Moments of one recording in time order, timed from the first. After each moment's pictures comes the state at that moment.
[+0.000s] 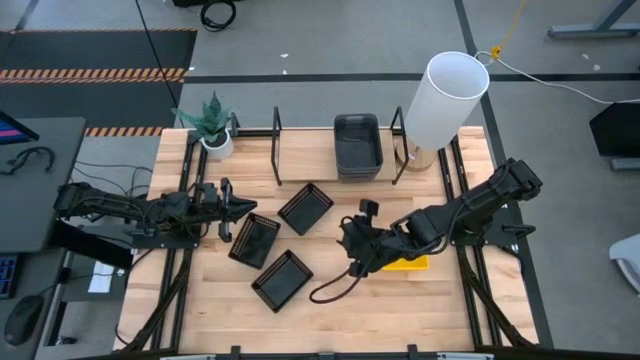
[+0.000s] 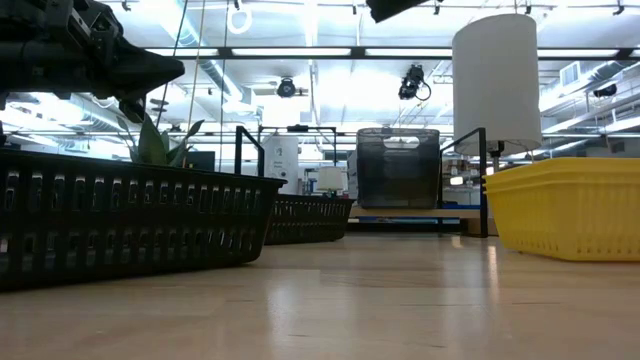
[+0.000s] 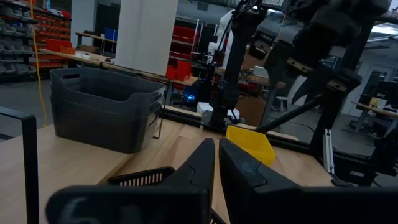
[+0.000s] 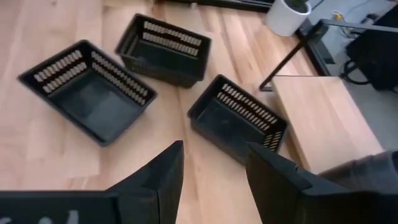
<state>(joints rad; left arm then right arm) -0.11 0.40 0.01 0.50 -0.29 -0.20 0.44 1.60 1.40 -0.68 0.64 0.31</state>
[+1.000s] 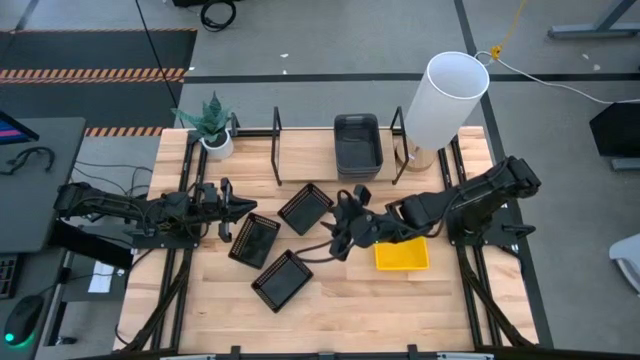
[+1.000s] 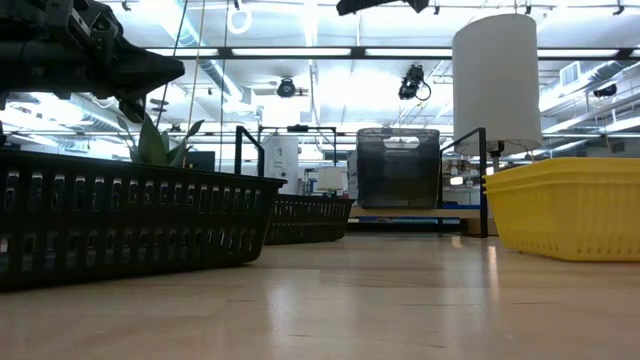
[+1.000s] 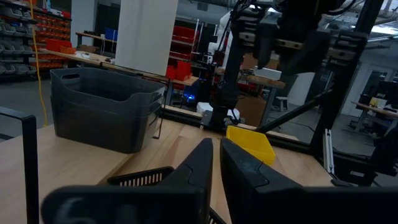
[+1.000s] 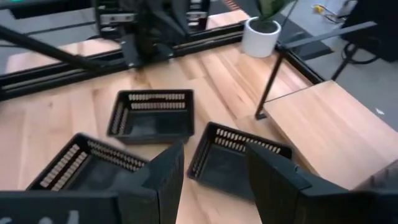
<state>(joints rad) -0.11 0.40 0.01 0.50 -0.29 -0.20 0.34 1.60 1.41 -0.48 0.63 0.45</state>
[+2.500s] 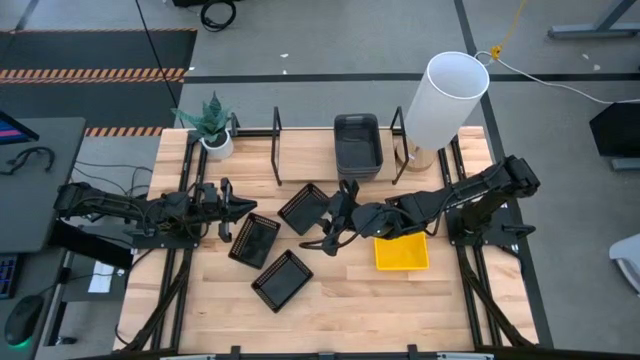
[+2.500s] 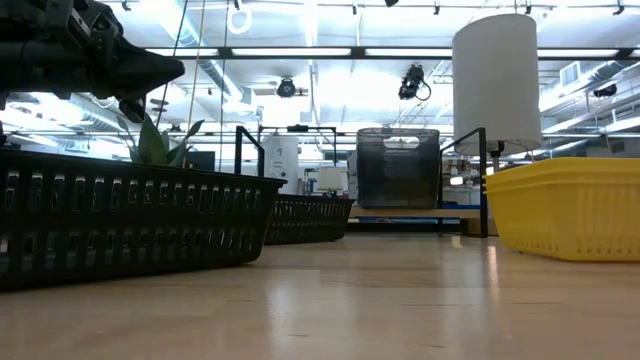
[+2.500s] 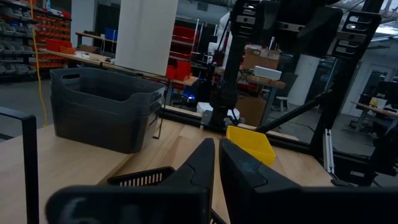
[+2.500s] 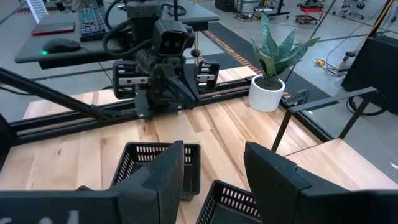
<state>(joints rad) -0.11 0.40 0.01 0.50 -0.29 -0.20 0.29 1.60 1.35 -0.13 0.63 0.23</state>
